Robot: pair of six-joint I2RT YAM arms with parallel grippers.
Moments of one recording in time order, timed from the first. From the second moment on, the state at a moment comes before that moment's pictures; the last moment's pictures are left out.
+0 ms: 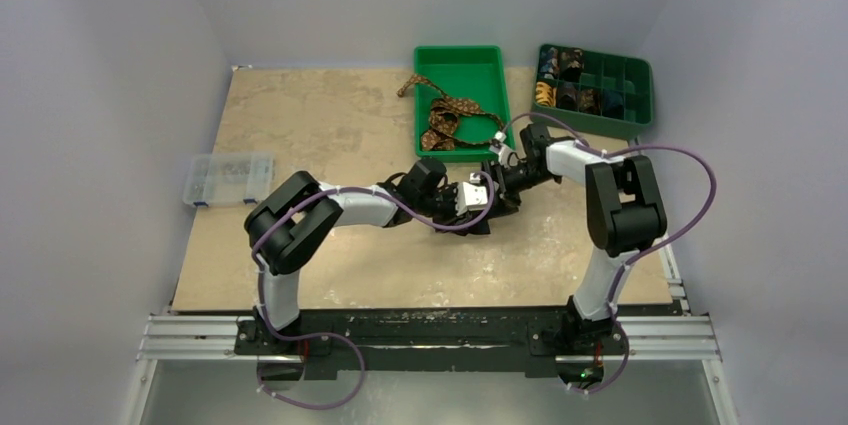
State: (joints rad) left arm -0.82 1.92 1.03 0.19 0.51 0.44; right arm 0.19 1.85 1.11 -0.67 -0.91 0.11
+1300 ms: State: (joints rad) left arm -0.81 1.94 0.95 0.39 0.56 0.33; right arm 0.31 1.95 1.19 -0.65 -0.87 0.20
